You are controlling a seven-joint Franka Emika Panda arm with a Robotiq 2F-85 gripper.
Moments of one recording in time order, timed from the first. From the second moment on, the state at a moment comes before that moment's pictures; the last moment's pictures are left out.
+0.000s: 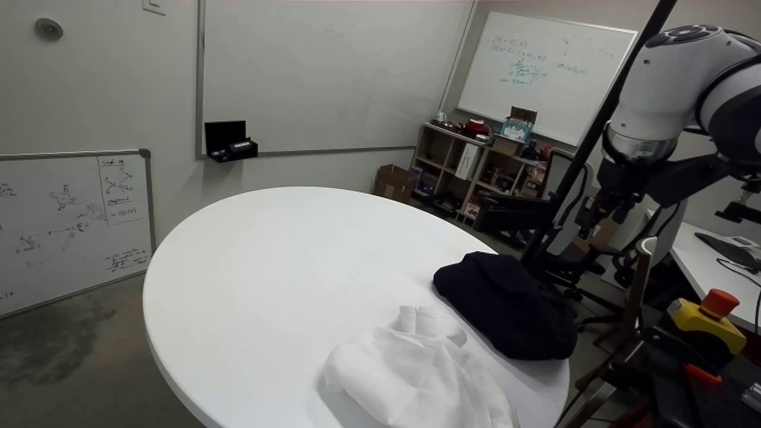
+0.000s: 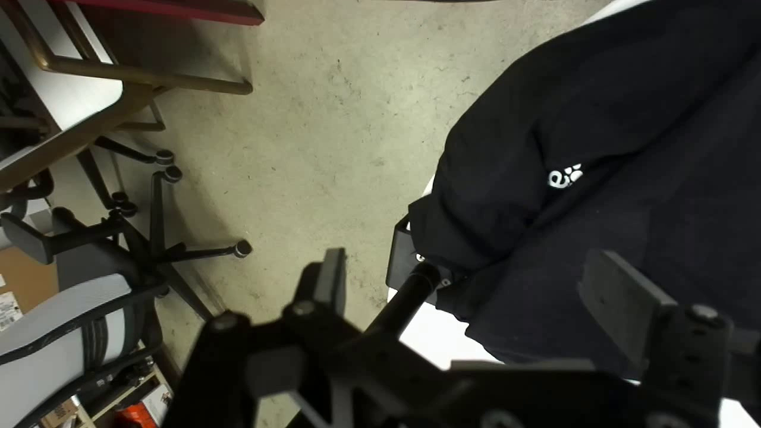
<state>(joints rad) -0.42 0.01 -0.13 -2.67 -1.01 2.58 0.82</state>
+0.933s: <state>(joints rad) -0.33 0.11 -0.24 -2.63 -1.27 2.75 1.13</state>
